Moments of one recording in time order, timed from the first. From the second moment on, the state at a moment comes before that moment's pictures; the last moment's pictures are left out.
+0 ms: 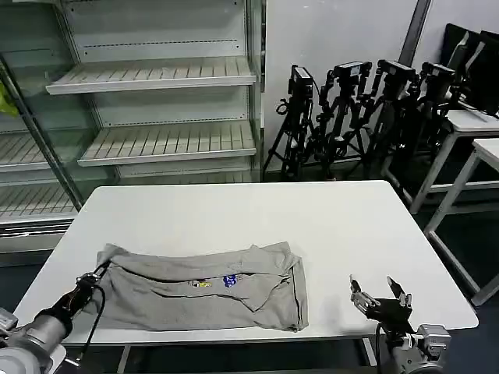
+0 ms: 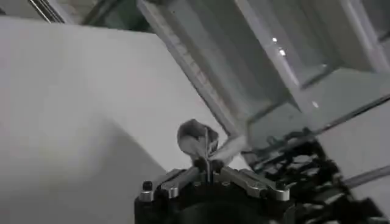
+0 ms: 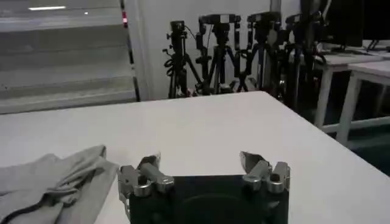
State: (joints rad) left arm 1.48 -1.22 -0.97 -2.17 -1.64 0.55 -0.41; right arm -1.65 1.17 0.62 2.33 0.52 -0.43 0.27
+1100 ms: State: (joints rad) left arm 1.24 -1.50 -0.27 -2.05 -1.31 0.50 -0.36; right arm -1.62 1.20 0.57 2.30 0.49 -0.42 0.27
